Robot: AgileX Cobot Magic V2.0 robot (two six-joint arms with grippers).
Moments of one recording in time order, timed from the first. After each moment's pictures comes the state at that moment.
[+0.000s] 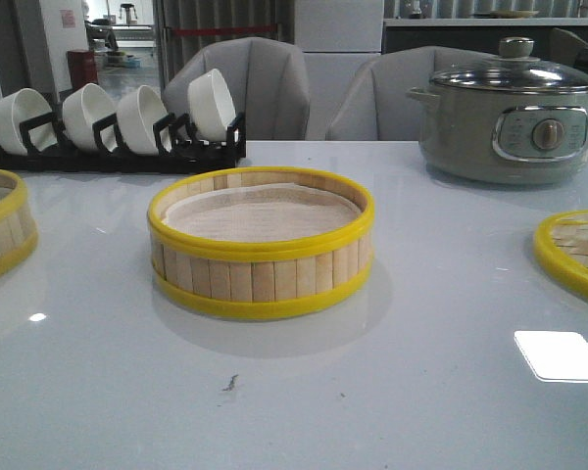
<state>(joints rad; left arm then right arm) -0.09 1.08 -1.18 -0.12 0.97 0.05 0.03 0.73 -0.58 -0.05 0.51 0.07</state>
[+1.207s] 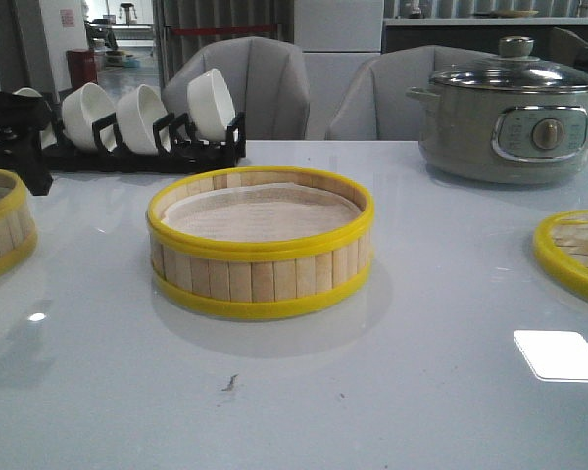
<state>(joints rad) -0.09 1.81 -1.29 -0.17 0.62 0.06 0.03 0.73 -0.58 -0.05 0.51 0.07</state>
